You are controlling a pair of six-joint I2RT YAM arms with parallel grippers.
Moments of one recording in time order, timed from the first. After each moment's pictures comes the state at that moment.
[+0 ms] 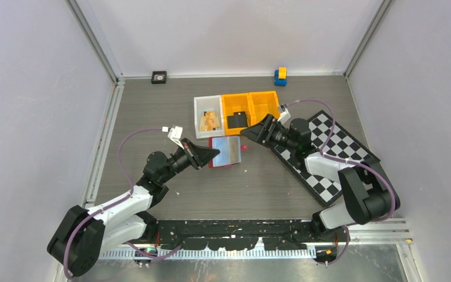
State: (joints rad) left arm -0.56 1.00 0.27 0.81 0.36 -0.79; right arm 0.36 1.42 0.57 0.69 -0.56 0.95
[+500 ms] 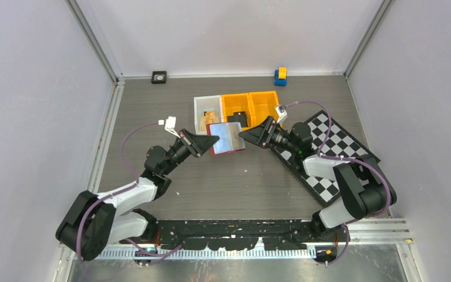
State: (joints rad) left arm -0.51 1.13 0.33 1.02 0.33 -1.00; right arm 0.36 1.49 0.52 0.96 -0.69 1.07
